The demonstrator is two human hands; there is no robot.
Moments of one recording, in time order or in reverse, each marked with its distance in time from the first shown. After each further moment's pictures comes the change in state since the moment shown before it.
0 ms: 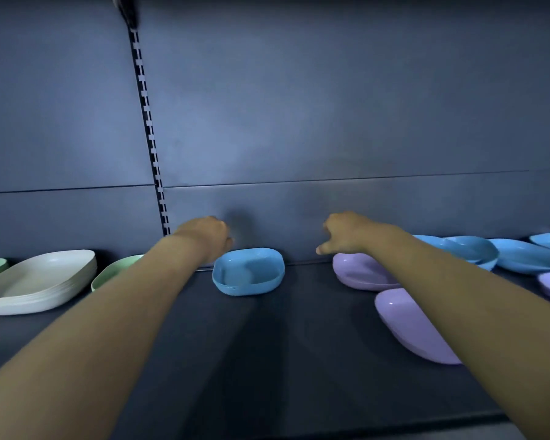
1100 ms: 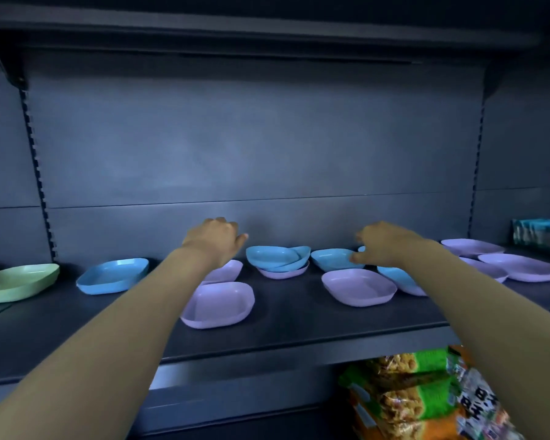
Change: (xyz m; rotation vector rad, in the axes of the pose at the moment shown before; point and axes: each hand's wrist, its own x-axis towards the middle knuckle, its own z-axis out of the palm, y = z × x) left_hand -0.087 0.319 -0.099 -0.123 0.233 0.031; right_hand -0.228 0.312 -0.046 -0.152 0.119 0.177
